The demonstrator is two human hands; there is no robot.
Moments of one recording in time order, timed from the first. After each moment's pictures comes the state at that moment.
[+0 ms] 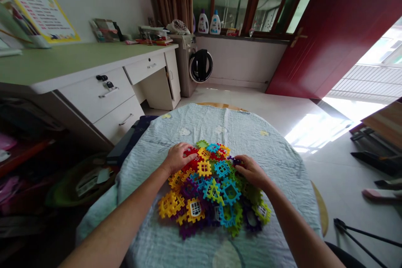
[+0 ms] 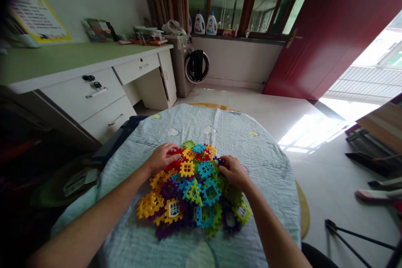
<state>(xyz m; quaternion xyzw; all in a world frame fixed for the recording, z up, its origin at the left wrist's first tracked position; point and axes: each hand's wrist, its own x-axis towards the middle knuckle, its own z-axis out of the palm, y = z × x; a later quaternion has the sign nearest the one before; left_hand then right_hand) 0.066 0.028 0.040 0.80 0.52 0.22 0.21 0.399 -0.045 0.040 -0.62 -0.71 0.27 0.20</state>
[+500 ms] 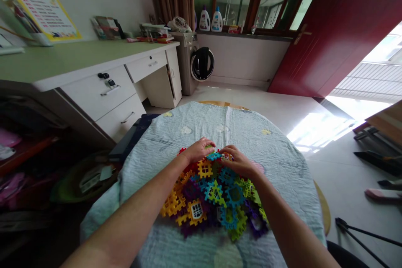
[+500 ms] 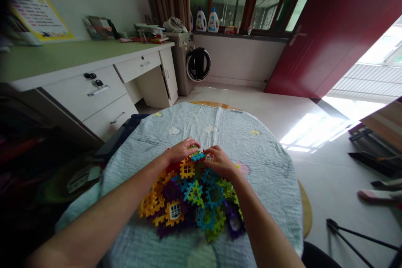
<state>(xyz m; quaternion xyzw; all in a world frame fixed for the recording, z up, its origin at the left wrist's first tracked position) 0.130 0.044 0.062 0.83 0.41 0.18 0.34 0.343 -0.023 0.076 -0.55 -0.75 0.33 0.20</state>
